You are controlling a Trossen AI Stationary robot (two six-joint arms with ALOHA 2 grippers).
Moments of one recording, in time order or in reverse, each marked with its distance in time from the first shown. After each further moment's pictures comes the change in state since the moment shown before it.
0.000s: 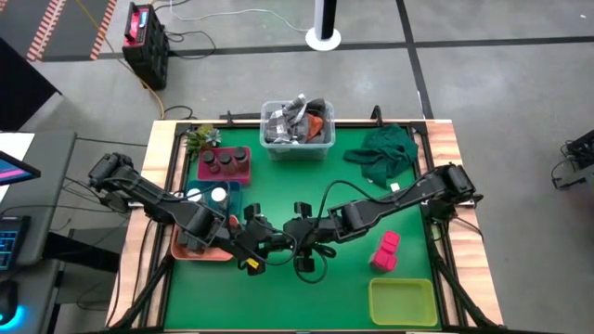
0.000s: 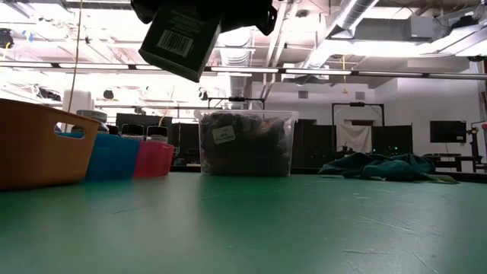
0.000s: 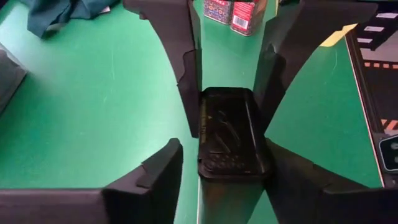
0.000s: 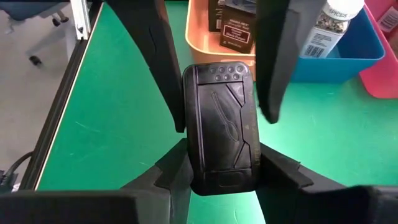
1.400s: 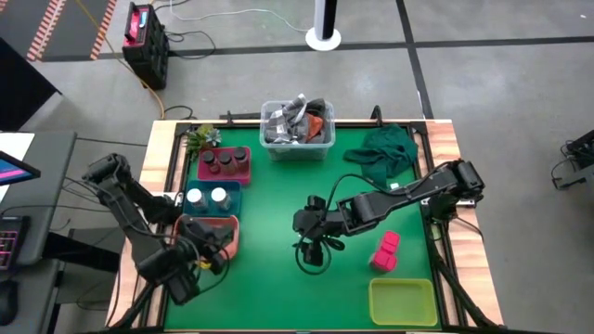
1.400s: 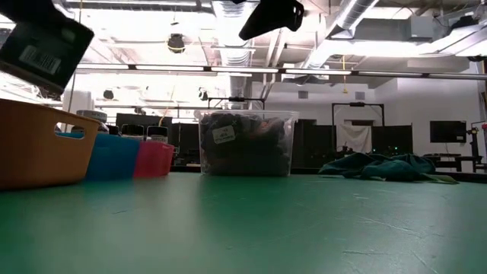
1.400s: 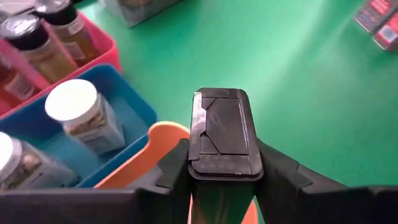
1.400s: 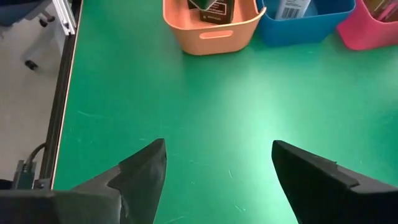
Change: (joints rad) left arm -0.475 -0.013 -0.005 -0.899 -0.419 -1.387; right arm -0.011 -0.082 0.001 -0.179 -0.001 0.141
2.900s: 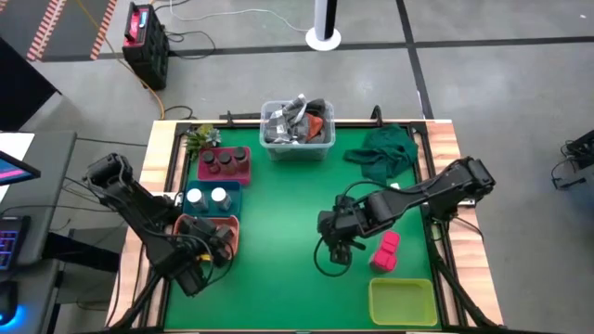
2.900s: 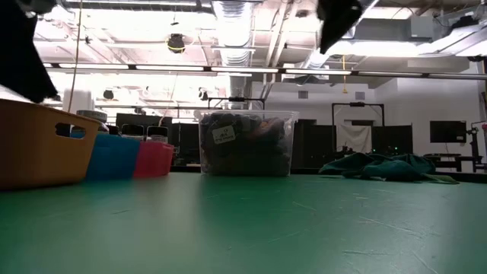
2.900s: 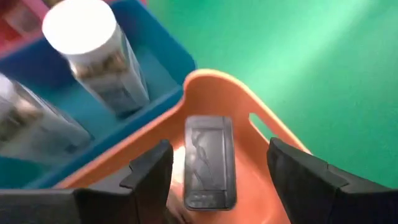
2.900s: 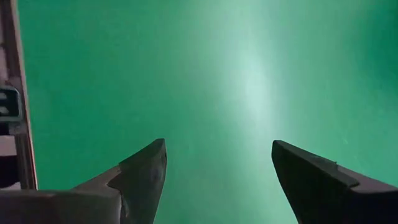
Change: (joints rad) left arm 0.038 0.000 -0.237 0.160 0.130 -0.072; right arm 0.051 -0.082 -0.002 -0.413 -0.031 0.105
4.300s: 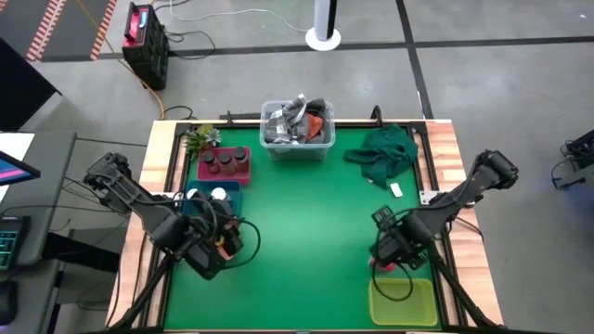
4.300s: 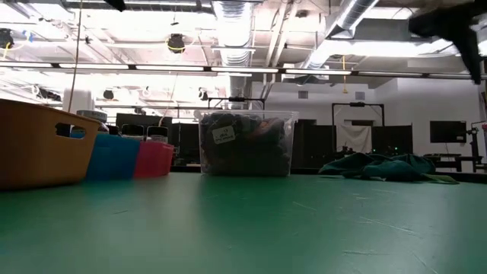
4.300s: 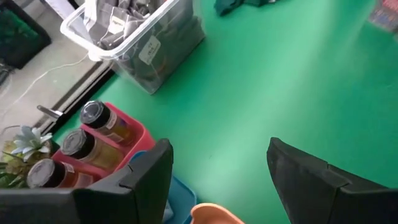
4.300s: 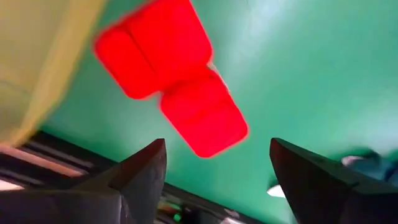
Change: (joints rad) left arm 0.235 0.000 0.492 -0.196 -0.159 0.695; right arm 0.245 -0.241 -0.352 -0.382 -0.078 -0.447
